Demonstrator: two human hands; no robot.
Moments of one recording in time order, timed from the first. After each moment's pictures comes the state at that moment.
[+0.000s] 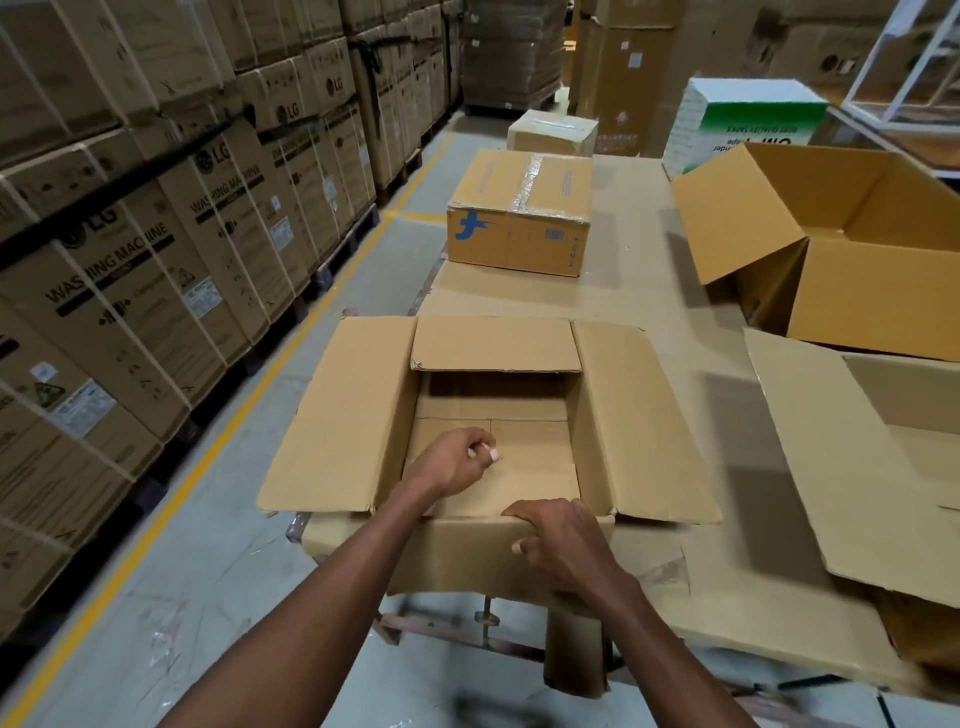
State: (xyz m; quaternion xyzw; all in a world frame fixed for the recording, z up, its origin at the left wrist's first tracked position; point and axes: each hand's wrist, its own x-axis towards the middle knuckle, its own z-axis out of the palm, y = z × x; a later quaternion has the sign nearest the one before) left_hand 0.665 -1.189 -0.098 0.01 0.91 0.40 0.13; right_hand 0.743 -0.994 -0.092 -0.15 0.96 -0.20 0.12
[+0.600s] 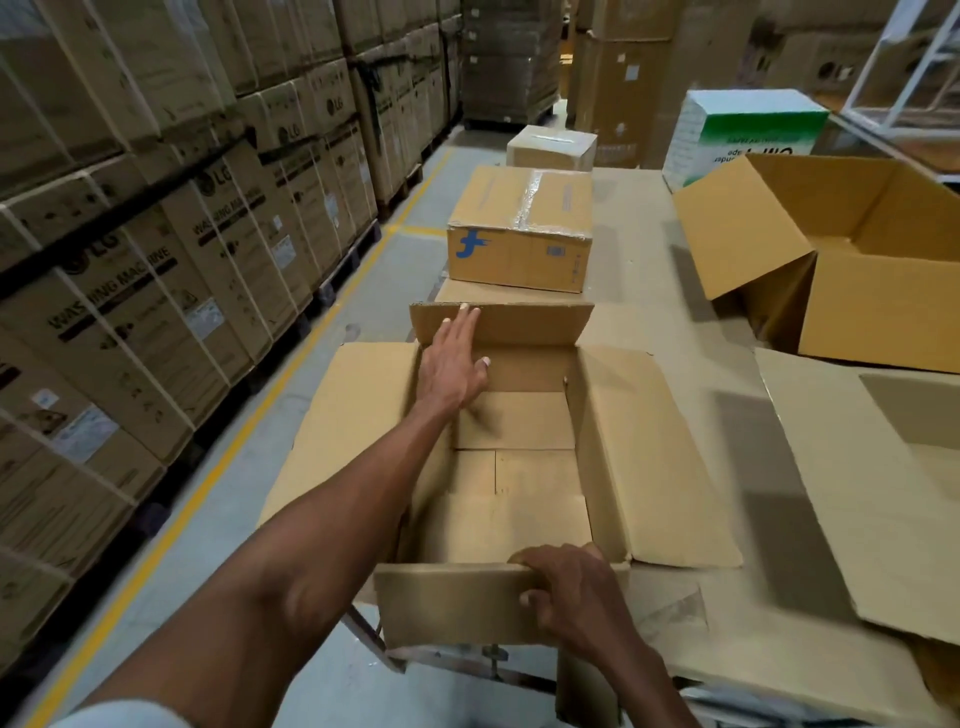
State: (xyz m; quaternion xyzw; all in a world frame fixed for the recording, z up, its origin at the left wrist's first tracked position) left_hand 0.530 -1.194 -0.039 0.01 0.97 0.24 -0.11; right_hand 0.757 -0.989 -0.105 -0.16 0.96 -0.23 0.07
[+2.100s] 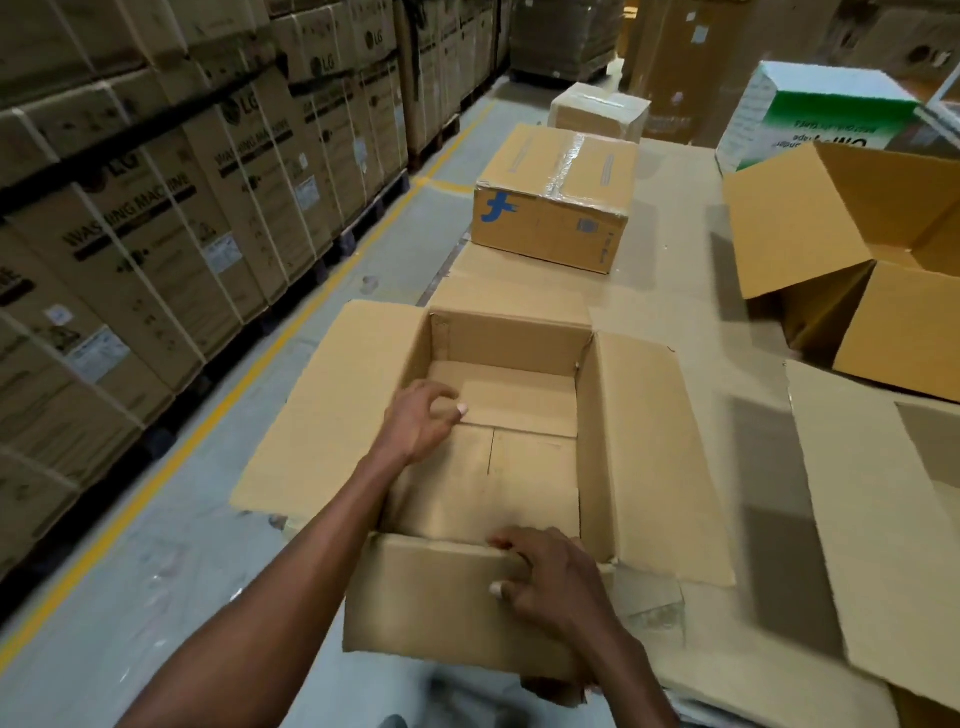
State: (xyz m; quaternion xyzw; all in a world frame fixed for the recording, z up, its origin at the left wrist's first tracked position) left_hand 0.617 -1.227 -0.090 -0.08 0.92 0.38 0.01; right_hand 0.741 -0.983 -0.072 -0.19 0.92 -0.28 0.20
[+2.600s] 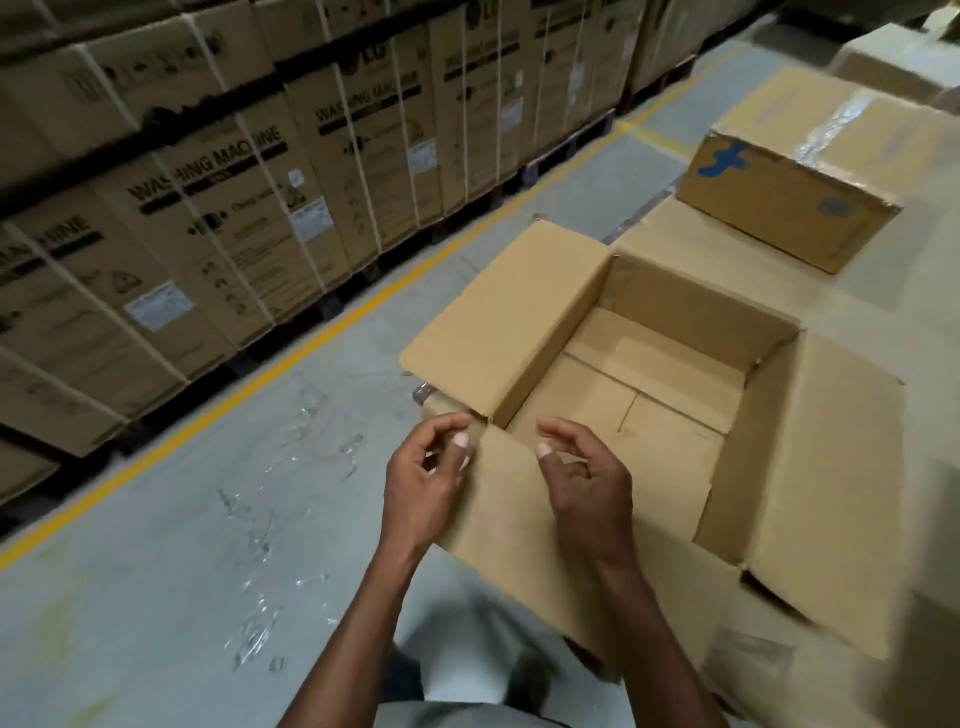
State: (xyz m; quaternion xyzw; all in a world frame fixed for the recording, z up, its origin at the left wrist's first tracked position) left_hand 0.860 -1.217 -0.081 -0.31 0.69 0.59 -0.26; right_hand 0.761 -1.073 -0.076 -0.19 0.78 -0.59 0.10
